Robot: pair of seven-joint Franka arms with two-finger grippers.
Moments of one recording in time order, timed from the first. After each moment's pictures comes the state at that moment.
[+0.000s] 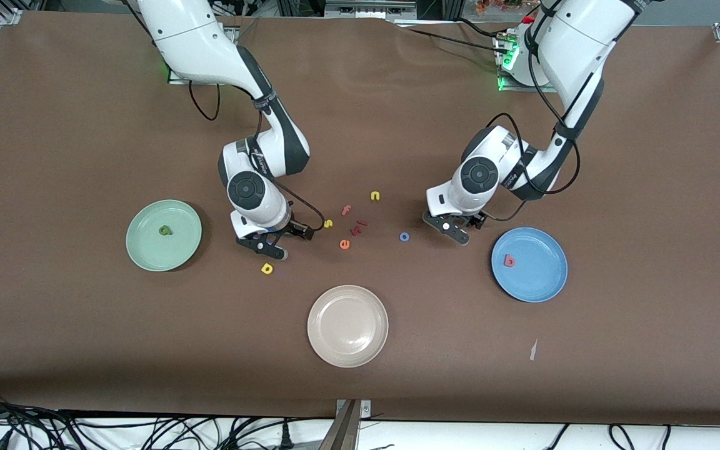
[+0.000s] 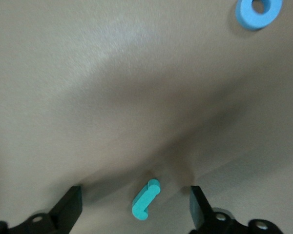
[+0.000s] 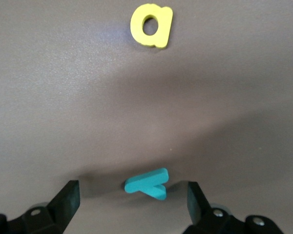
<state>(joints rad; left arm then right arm) -0.21 0.57 -0.28 -2.04 0.21 2.43 -0.05 0.70 0.70 -0.18 -1.76 0.28 2.39 0.71</state>
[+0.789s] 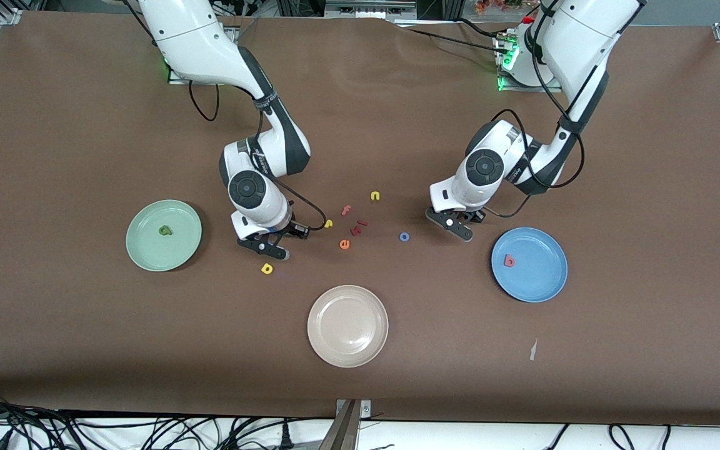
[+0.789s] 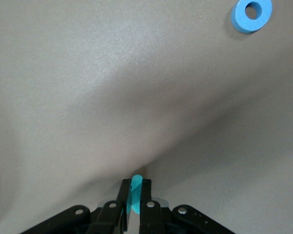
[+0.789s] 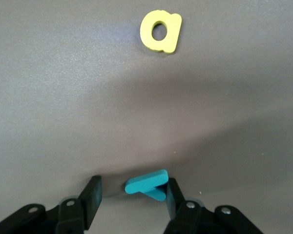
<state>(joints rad) -0.20 0.52 -0.28 -2.04 0.21 2.39 -0.05 0.70 0.70 -0.19 -1.76 0.28 2.40 0.67</state>
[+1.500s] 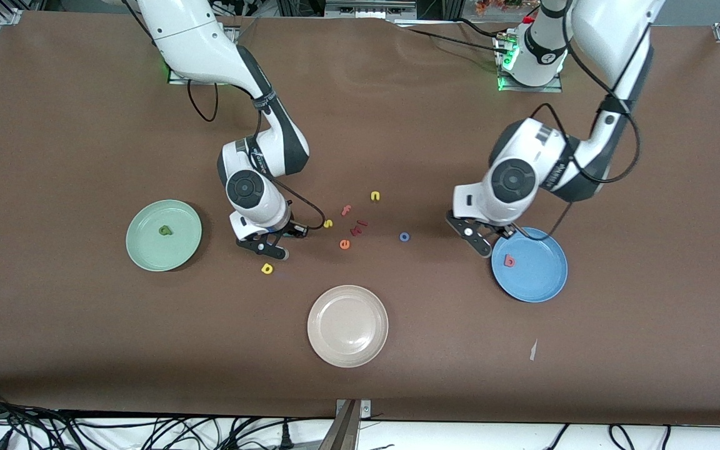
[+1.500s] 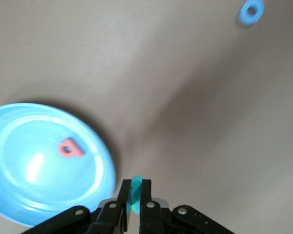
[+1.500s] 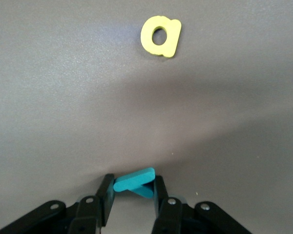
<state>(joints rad) -0.12 0.46 -0.26 -1.80 0.25 2.04 0.42 0.70 0.69 -0.19 -1.76 0.28 2.40 0.65</state>
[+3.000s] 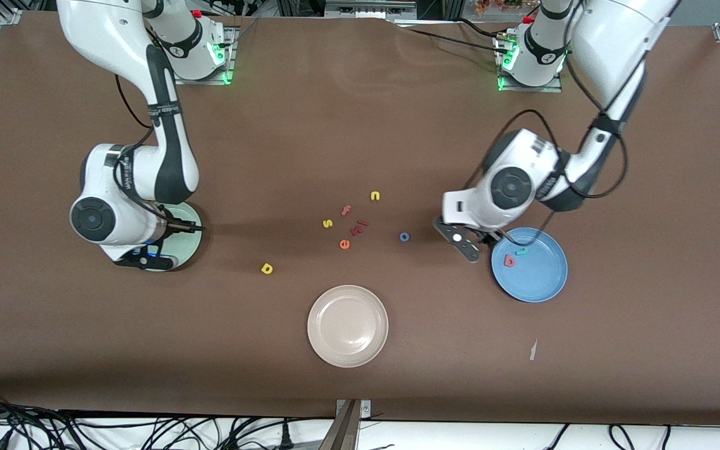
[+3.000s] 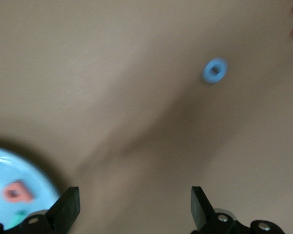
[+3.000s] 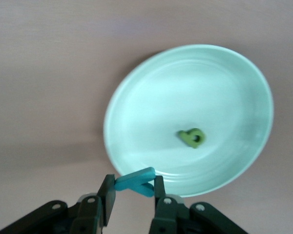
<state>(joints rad) -0.09 0.55 -0.43 -1.78 0.22 2.14 0.10 0.67 0.58 -0.62 -1.76 0.28 1.94 0.05</state>
